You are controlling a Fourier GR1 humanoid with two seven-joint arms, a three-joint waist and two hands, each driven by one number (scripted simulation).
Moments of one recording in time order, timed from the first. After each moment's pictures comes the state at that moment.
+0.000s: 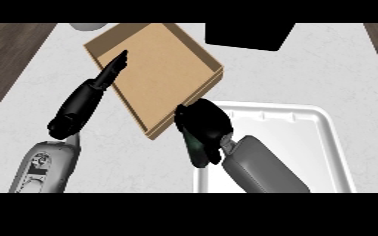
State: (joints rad) left arm -0.29 0.21 -0.04 -1.52 -0.15 -0.25 -0.08; right arm -0.53 -0.05 0.60 -1.28 1.06 0.32 0.04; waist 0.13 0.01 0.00
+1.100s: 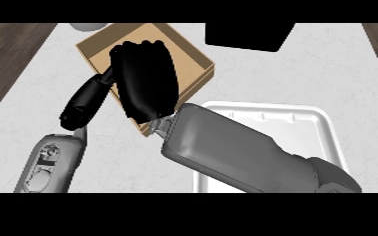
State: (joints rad) left arm -0.34 0.20 -0.05 -1.46 -0.16 -0.25 -0.08; right arm -1.11 0.00 0.74 -1.25 0.78 -0.25 0.87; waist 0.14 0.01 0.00
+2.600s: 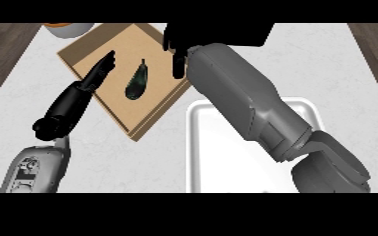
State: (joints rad) left arm -0.25 0.23 0.01 -1.54 -0.14 -0.25 -0.07; right arm -1.37 0.00 0.58 -0.42 0.33 0.10 0.43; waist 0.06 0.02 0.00
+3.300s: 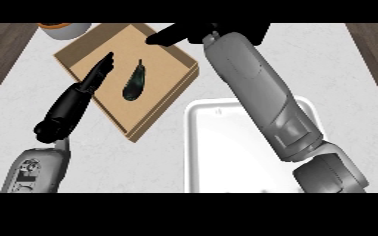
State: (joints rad) left arm -0.24 0.22 0.01 -1.54 -0.16 -0.24 -0.08; right arm -1.28 0.00 0.13 -0.54 -0.01 -0.30 0.09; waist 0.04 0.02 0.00
